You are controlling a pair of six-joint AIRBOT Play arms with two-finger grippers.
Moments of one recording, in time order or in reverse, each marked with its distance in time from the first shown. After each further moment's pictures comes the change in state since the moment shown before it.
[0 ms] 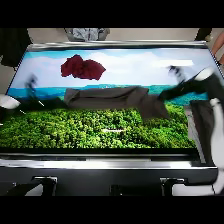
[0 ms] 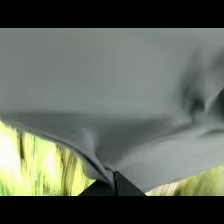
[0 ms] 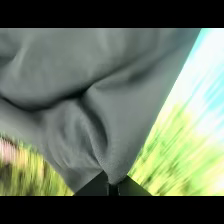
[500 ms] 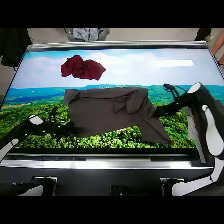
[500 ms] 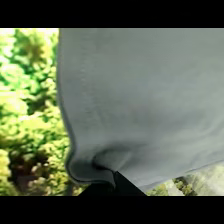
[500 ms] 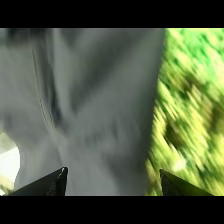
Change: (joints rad) left arm -0.081 -0.175 -0.406 -0.047 0.034 -0.085; right arm -0.015 -0.186 -0.223 -0.078 0.027 0.042
